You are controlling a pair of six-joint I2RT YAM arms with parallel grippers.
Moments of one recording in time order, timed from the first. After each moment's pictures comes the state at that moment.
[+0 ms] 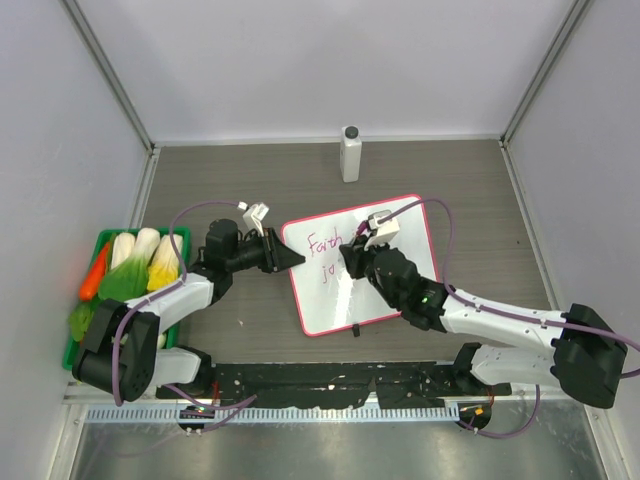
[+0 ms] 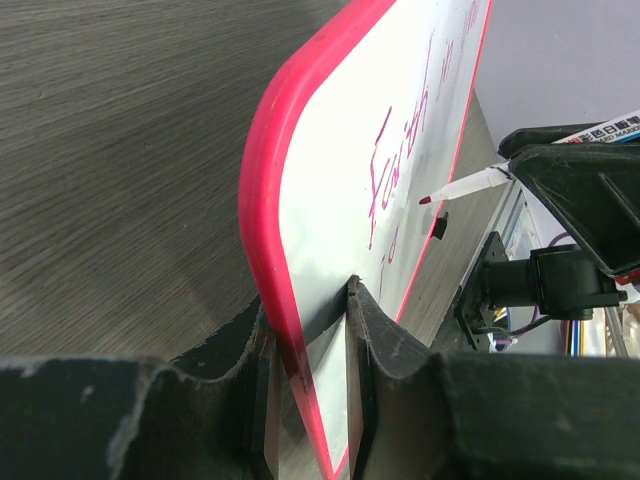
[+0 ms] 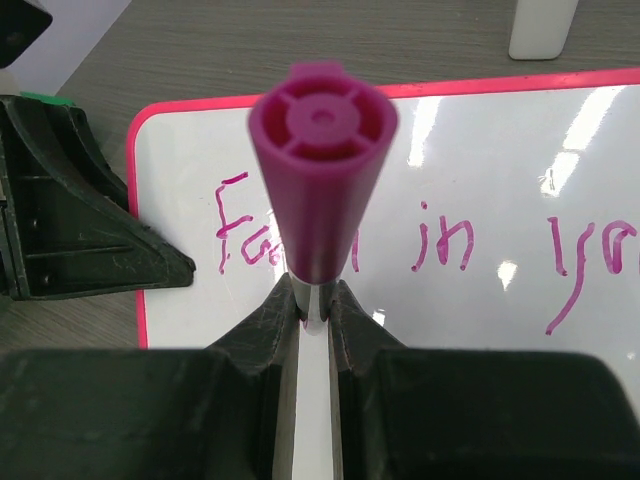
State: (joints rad) left arm -0.34 1.29 0.50 0.39 0.66 -0.57; right arm 0.98 1.14 0.59 0.32 0.49 0.38
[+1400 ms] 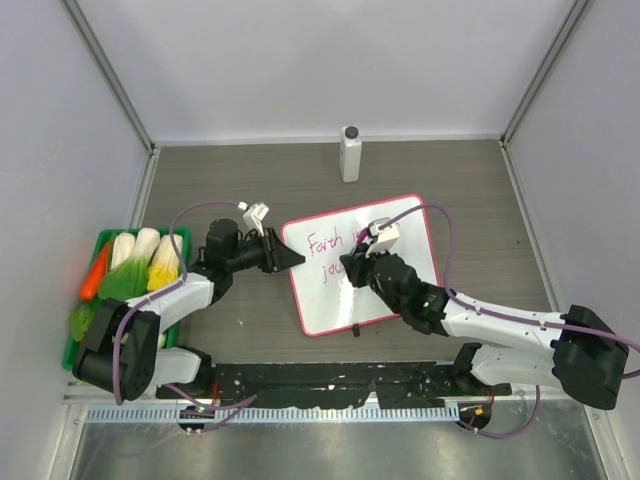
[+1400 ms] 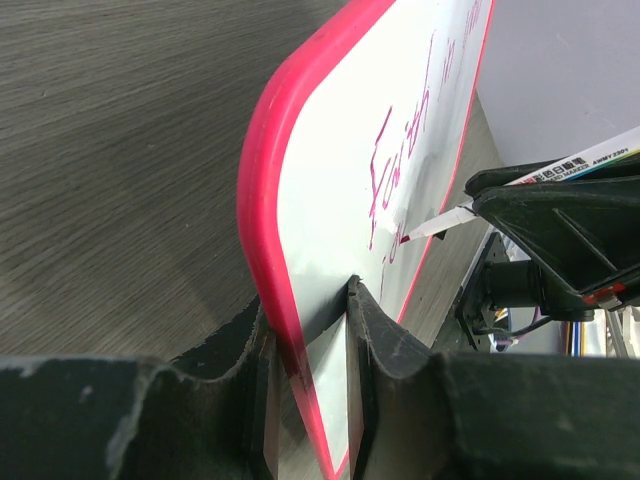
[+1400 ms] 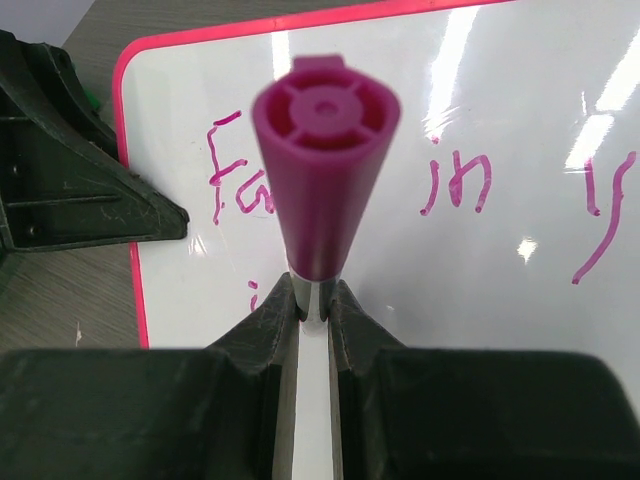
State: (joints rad) left arm -0.34 1.30 0.50 0.39 0.66 -0.57; right arm 0.97 1.13 0.54 0.30 0.43 0.45
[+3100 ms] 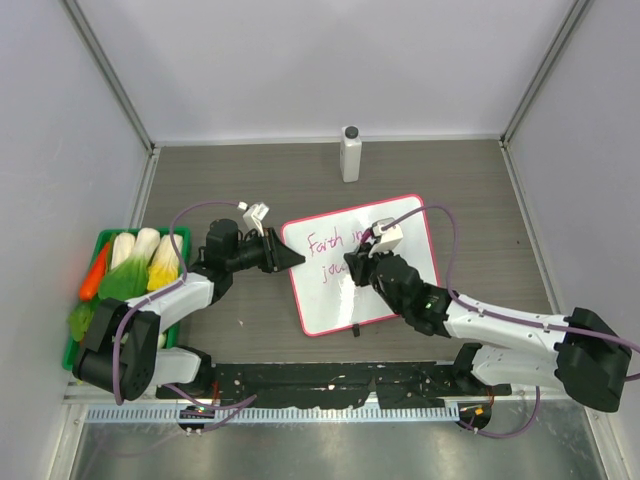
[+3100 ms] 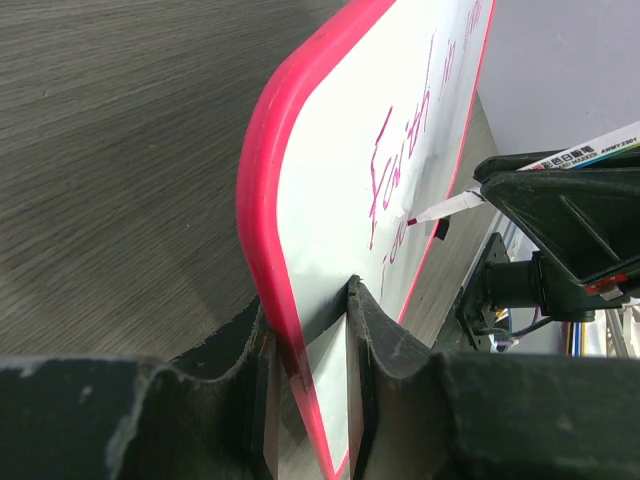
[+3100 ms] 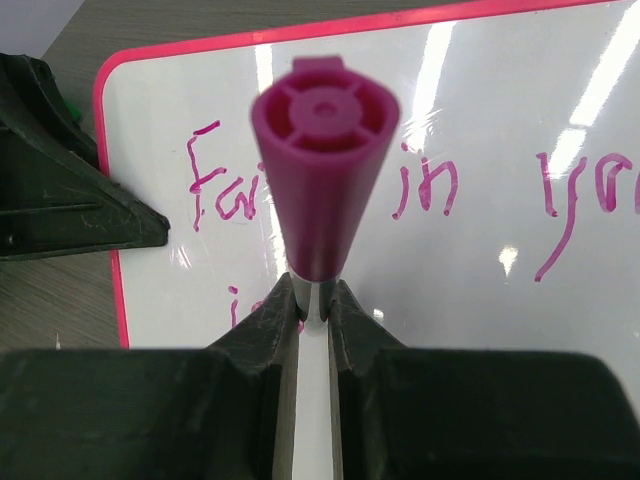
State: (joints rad) left arm -0.34 1.30 0.50 0.39 0.66 -0.57; right arm 0.97 1.11 0.53 0.30 0.48 0.42
